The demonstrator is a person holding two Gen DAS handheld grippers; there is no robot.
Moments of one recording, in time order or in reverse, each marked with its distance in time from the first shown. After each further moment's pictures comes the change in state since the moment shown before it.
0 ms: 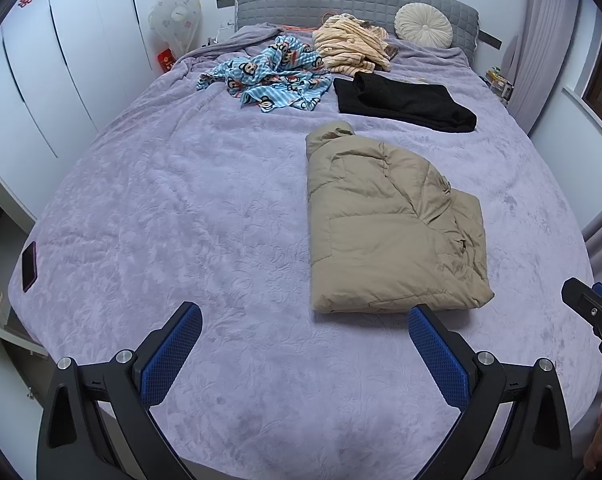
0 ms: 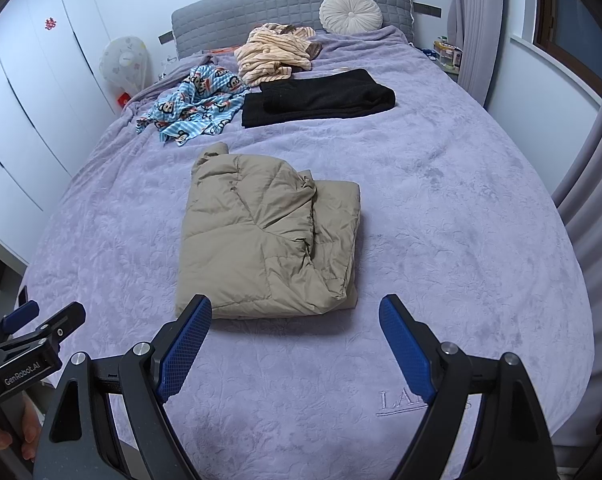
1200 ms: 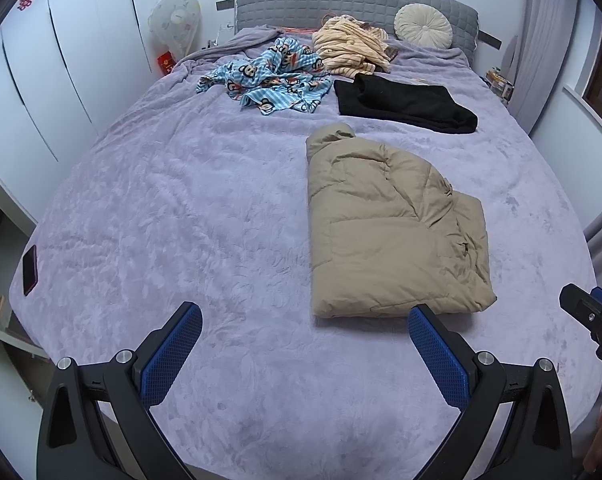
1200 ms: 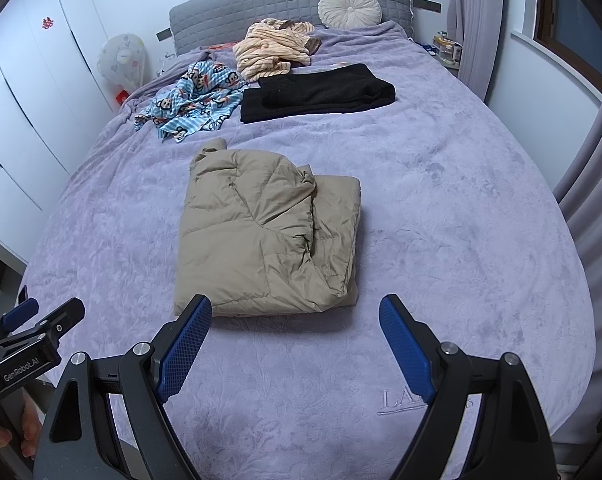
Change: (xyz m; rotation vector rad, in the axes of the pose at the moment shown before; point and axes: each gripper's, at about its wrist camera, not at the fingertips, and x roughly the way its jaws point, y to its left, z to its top) left arm 0.006 -0.001 0.005 0.014 -0.012 0.001; right arm 0.002 -0.003 0.002 0.000 0.011 0.003
